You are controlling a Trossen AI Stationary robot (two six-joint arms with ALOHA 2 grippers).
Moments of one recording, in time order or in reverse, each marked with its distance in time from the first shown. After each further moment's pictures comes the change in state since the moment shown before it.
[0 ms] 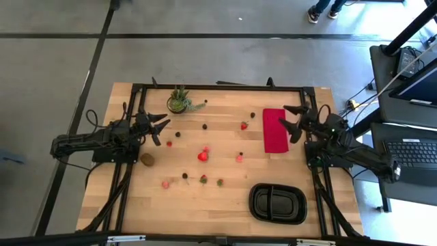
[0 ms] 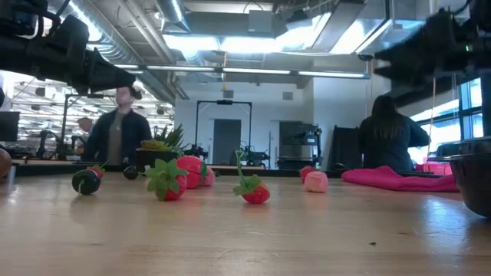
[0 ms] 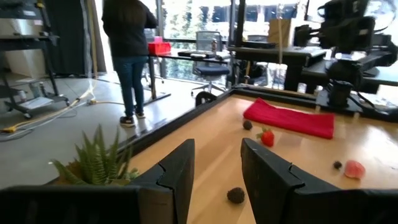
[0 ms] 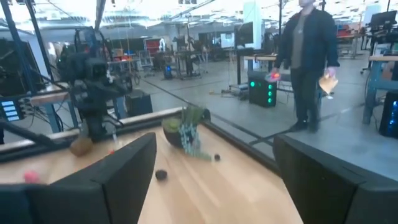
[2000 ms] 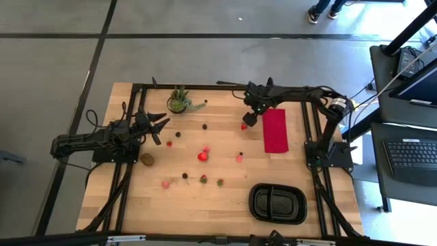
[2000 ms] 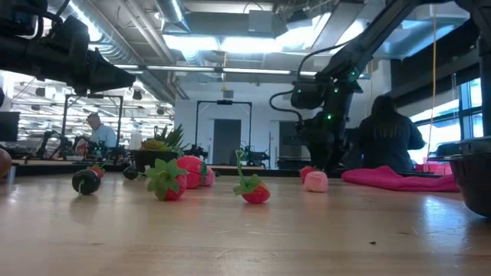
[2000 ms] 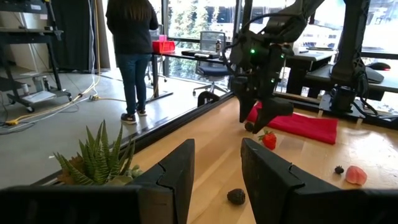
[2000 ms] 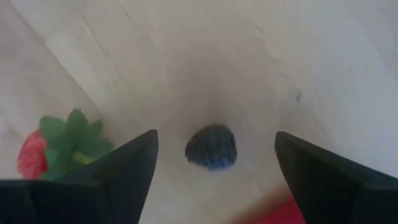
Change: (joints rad) left arm 0.000 0.000 0.000 -0.005 -0.012 -0.035; right arm -0.135 1.720 0.912 -0.569 0.035 -0.020
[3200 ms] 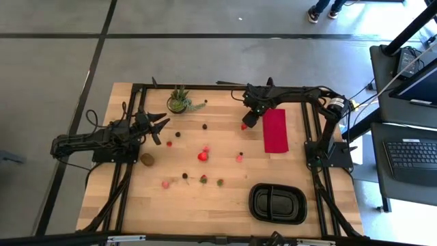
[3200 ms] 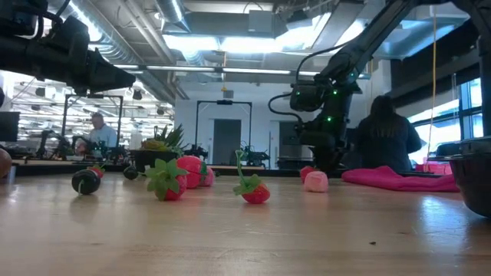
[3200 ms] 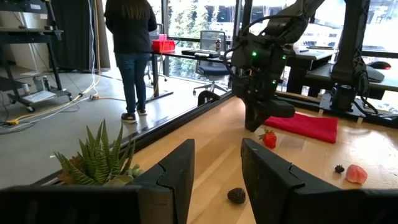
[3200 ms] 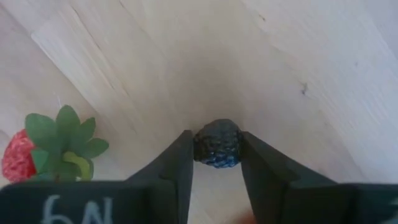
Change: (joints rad) left arm 0.000 0.000 0.002 -0.005 0.000 0.001; right arm 0.010 0.003 -0.001 -0.036 0.023 0.029
